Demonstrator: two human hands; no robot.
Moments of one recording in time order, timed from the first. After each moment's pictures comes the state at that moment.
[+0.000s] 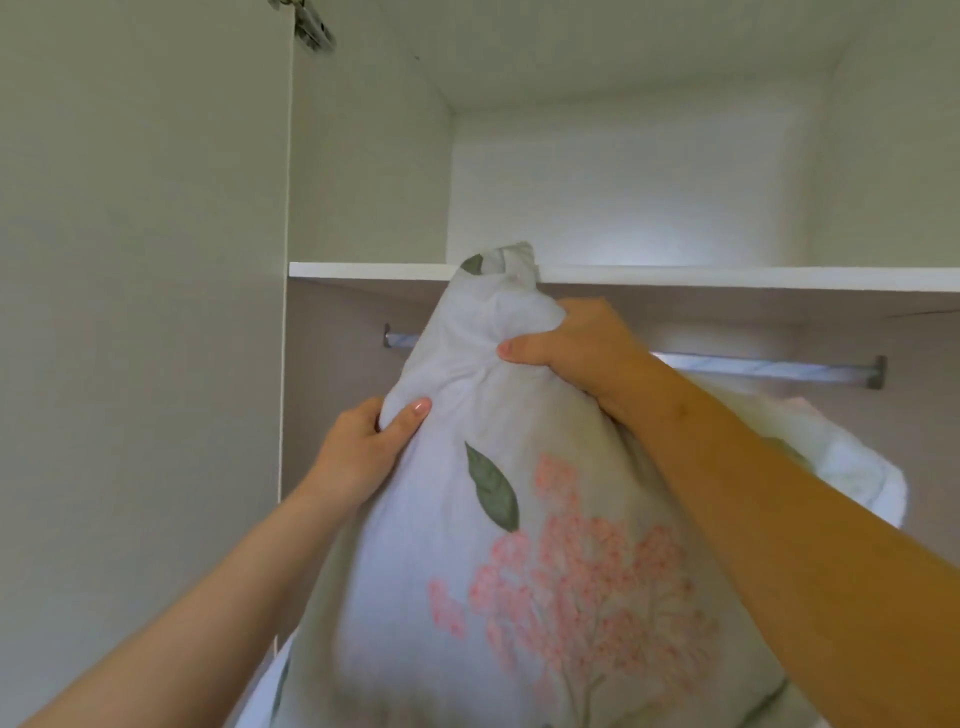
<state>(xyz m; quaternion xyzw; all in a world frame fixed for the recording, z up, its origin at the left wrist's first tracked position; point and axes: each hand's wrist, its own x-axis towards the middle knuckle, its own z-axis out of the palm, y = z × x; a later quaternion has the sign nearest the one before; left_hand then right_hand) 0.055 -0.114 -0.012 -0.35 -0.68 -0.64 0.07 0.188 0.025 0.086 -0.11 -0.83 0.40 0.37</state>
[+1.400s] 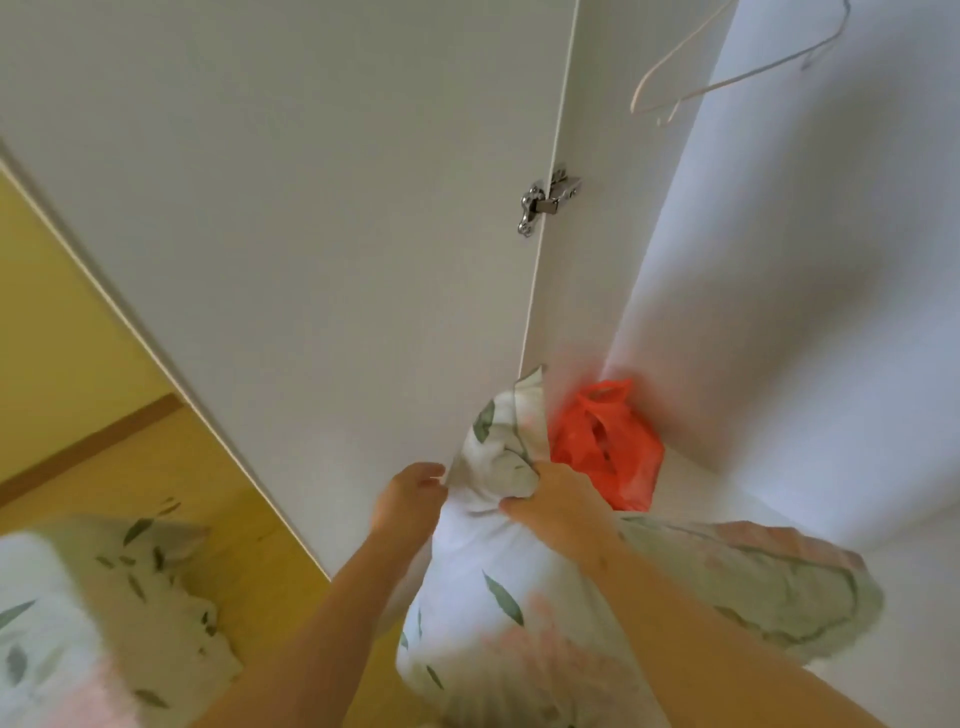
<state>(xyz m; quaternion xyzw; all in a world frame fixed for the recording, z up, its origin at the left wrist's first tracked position) 0.042 -0.308 -0.350 0.07 -0.84 -0.50 -0.21 0.092 -0.155 -0.322 -0.16 -0.93 0.32 -0.11</state>
